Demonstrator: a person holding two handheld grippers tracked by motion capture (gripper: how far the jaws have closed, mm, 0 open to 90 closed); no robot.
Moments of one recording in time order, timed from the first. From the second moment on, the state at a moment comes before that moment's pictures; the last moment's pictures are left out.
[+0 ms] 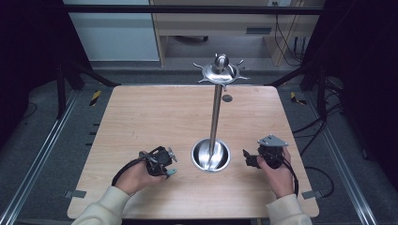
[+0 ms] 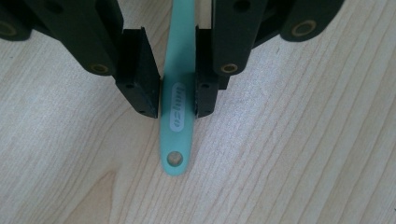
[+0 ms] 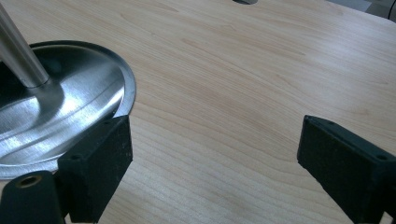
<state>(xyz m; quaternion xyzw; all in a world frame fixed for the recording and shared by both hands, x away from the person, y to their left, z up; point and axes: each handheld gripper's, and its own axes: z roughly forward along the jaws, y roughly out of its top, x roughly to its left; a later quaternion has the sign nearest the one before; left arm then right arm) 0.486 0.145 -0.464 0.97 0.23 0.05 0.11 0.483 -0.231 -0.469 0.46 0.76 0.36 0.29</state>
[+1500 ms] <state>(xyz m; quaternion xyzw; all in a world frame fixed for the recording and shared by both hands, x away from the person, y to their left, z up) 0.478 0.186 -0.385 0.93 0.27 0.10 0.25 0.483 -0.231 -0.469 0.46 0.76 0.36 0.29</state>
